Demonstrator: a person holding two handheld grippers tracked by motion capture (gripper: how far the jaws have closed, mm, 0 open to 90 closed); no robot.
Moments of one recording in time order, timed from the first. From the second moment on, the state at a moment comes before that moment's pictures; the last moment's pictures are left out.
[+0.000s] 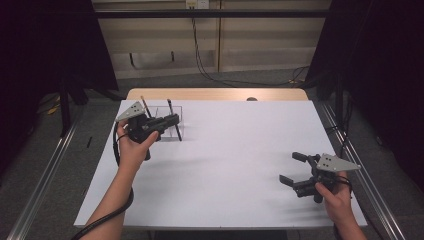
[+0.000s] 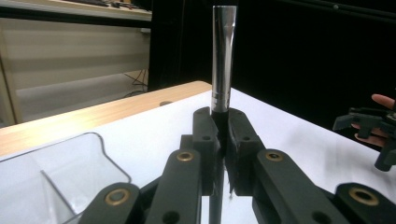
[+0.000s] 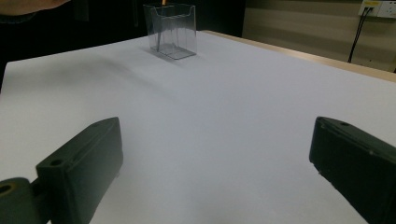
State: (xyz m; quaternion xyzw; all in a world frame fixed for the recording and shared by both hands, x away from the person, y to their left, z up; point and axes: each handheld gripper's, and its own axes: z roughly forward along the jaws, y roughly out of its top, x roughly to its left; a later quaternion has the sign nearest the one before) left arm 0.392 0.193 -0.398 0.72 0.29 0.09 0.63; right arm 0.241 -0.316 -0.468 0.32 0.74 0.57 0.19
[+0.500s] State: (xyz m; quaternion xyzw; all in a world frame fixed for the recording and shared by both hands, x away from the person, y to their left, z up) left arm 0.401 0.199 -0.393 0.71 0.29 0.11 0.63; right arm 0.242 -0.316 -0.469 0.32 0.74 0.57 0.19
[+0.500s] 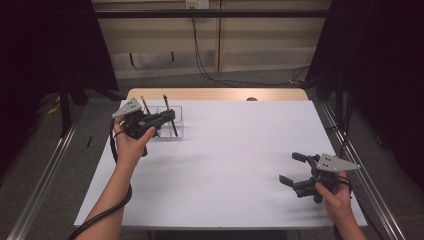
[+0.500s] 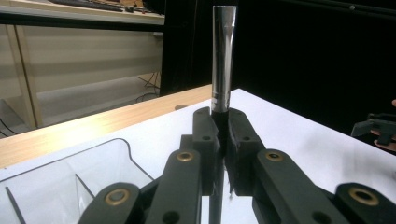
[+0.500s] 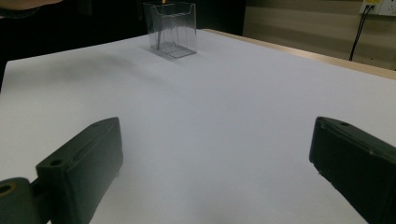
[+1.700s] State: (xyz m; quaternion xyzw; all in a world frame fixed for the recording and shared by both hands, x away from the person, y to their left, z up) left arm 0.420 0.215 -0.373 0.71 0.31 0.14 0.61; right arm 0.242 -0.316 -0.469 0.31 0.74 0.57 0.19
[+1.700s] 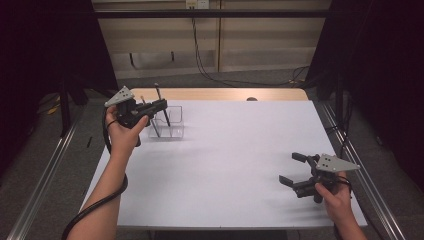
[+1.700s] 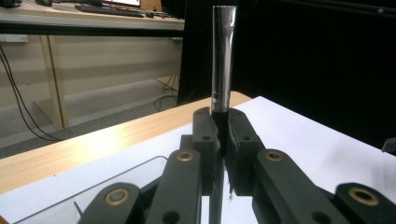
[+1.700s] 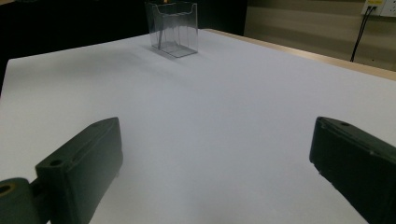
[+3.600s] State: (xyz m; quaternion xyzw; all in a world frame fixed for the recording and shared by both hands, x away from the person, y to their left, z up) left arm 0.445 0.242 -0.361 0.69 0.36 0.21 0.59; right arm 0.242 -0.316 -0.470 0.31 0.74 0.57 0.19
